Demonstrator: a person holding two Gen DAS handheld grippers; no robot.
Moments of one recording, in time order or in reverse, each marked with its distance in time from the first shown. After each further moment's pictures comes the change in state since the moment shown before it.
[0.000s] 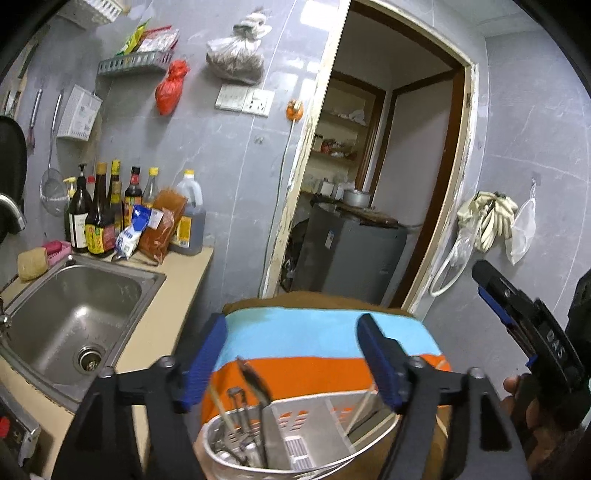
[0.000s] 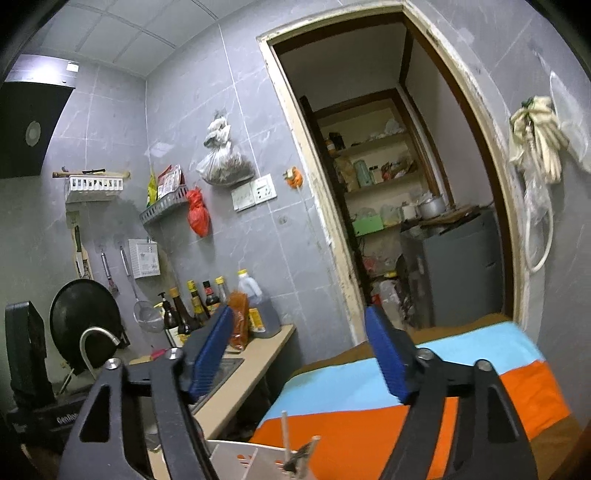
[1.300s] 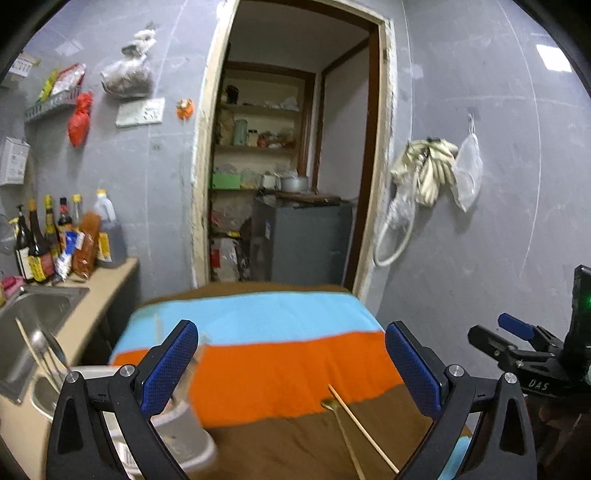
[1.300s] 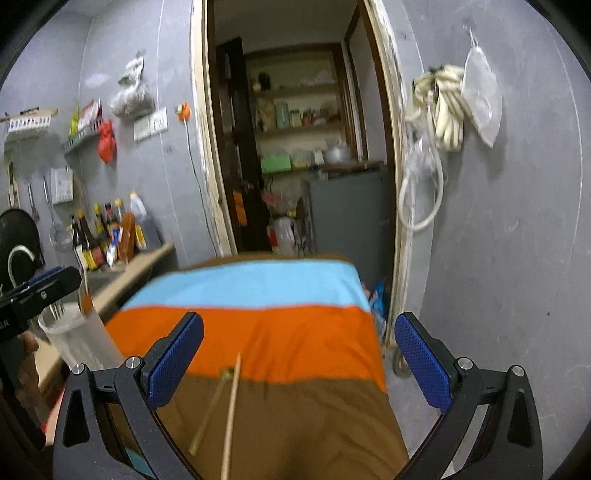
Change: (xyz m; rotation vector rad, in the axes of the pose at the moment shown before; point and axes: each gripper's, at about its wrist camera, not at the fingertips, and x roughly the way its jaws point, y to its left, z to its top) left arm 0.029 -0.198 -0.075 0.193 0.027 -0.097; right arm -0.093 -0.221 -0.018 -0.095 0.303 -0.313
